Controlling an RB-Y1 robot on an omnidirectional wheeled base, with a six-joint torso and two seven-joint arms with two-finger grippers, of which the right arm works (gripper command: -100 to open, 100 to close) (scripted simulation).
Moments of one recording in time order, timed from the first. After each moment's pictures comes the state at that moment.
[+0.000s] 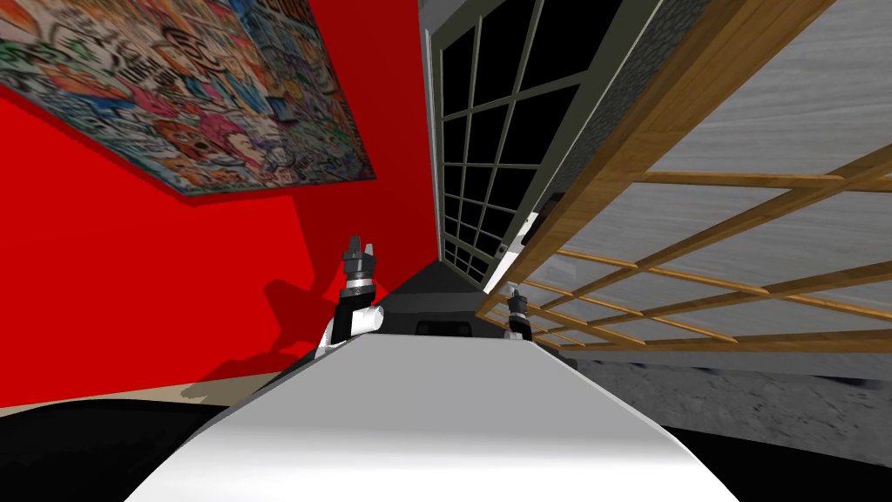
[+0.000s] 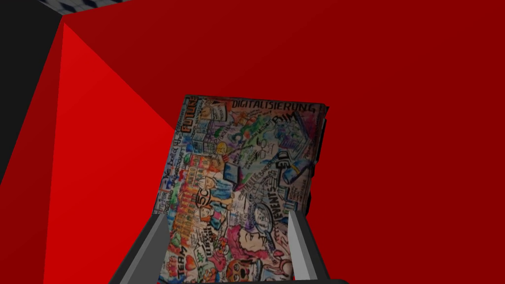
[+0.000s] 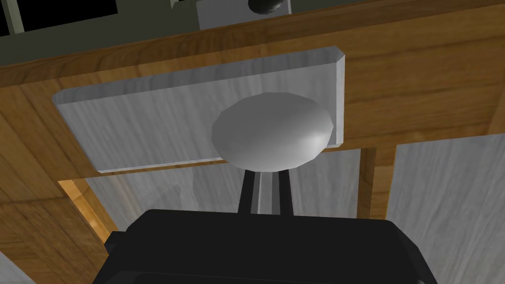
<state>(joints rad) 0.09 -0.26 -0.08 -0.75 -0.34 -0.90 -0.19</state>
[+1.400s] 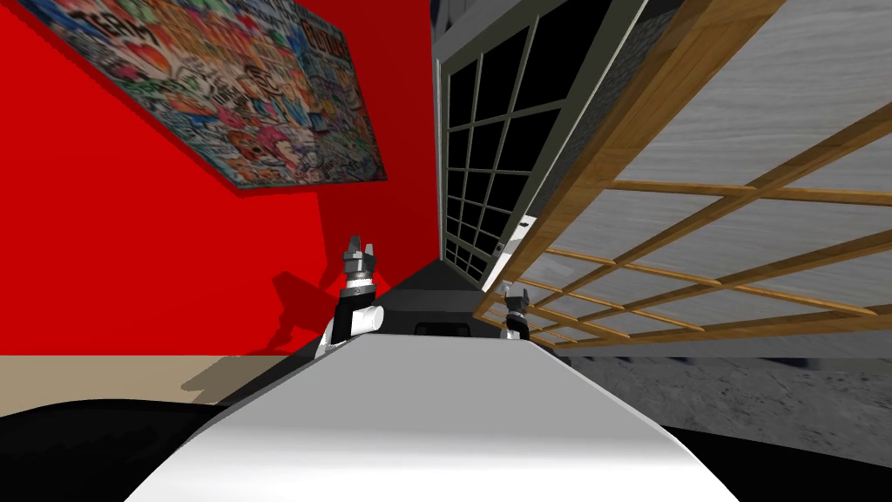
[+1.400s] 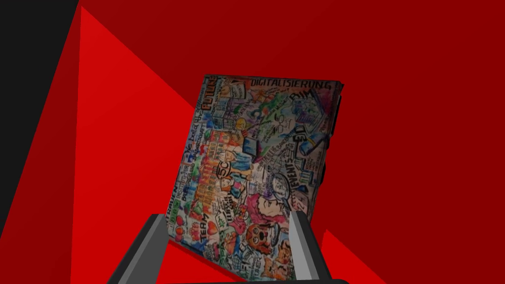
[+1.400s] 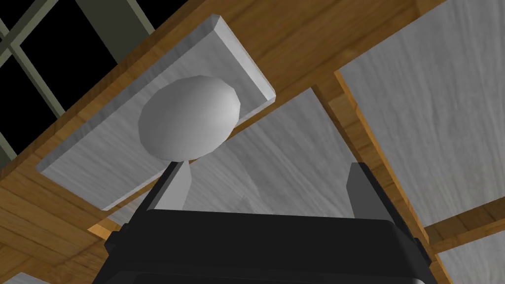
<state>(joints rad) 0.09 -0.25 -0.03 -0.77 -0.50 -0.90 -0.52</state>
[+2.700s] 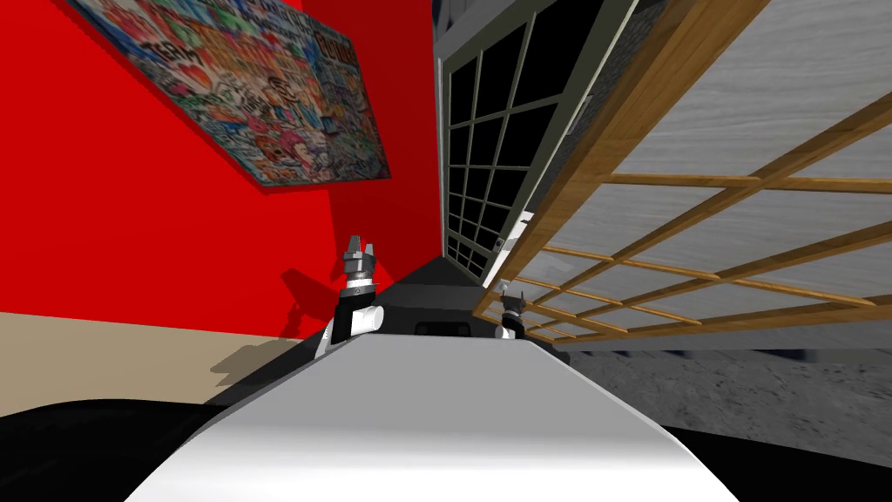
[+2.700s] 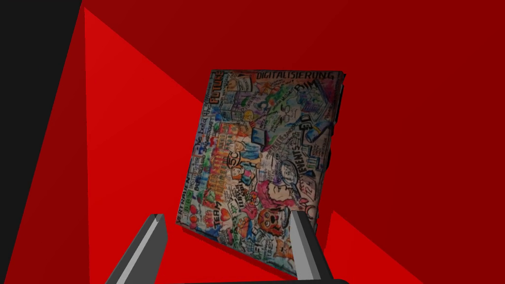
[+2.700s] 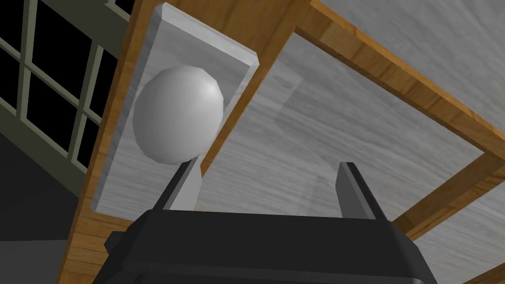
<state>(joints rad) 0.09 -0.22 0.03 -0.80 -0.65 -0.89 -0.81</state>
